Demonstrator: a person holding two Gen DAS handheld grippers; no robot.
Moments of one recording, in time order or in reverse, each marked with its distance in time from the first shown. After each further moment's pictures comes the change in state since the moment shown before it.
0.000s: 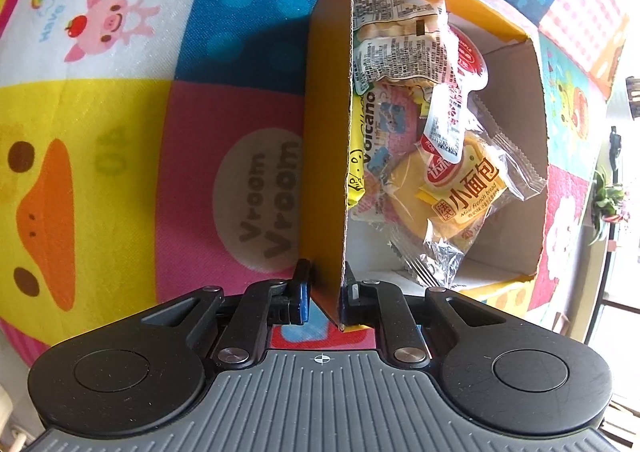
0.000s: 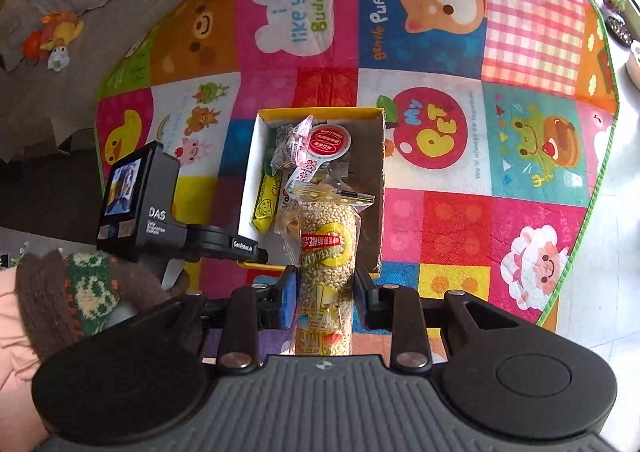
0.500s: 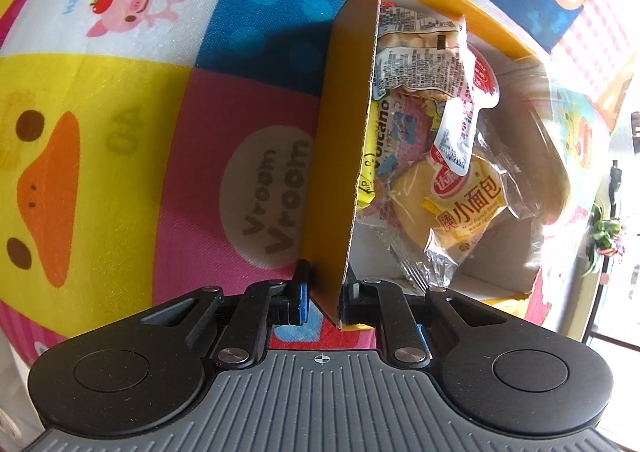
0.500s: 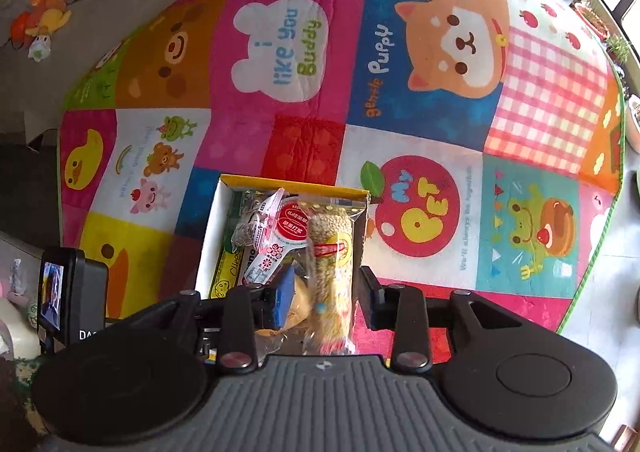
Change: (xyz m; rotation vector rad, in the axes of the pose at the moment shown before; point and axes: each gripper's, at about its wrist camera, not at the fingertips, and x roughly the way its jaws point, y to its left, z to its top) left arm 0.000 0.005 -0.032 -0.086 -0.048 -0.004; right arm 0.040 -0.003 0.064 -0.108 -0.053 -0.063
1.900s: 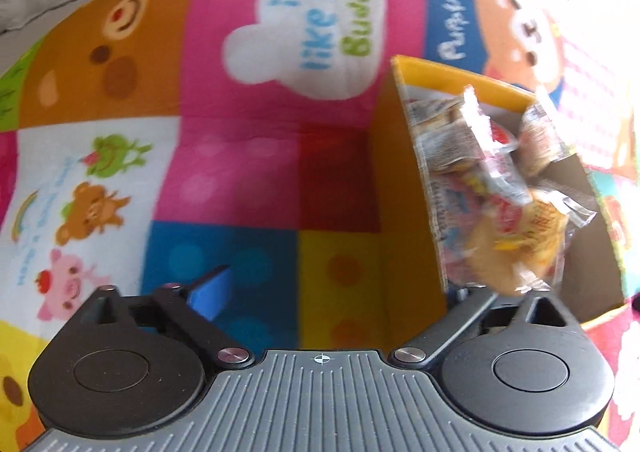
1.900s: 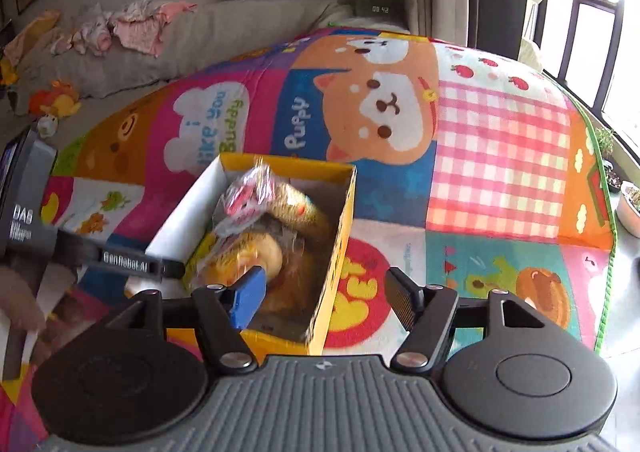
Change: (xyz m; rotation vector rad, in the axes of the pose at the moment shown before) left arm 0.017 -0.075 0.027 0.245 -0.557 0.161; right arm 0.079 -0.113 -0.075 -0.094 -0.511 -0.033
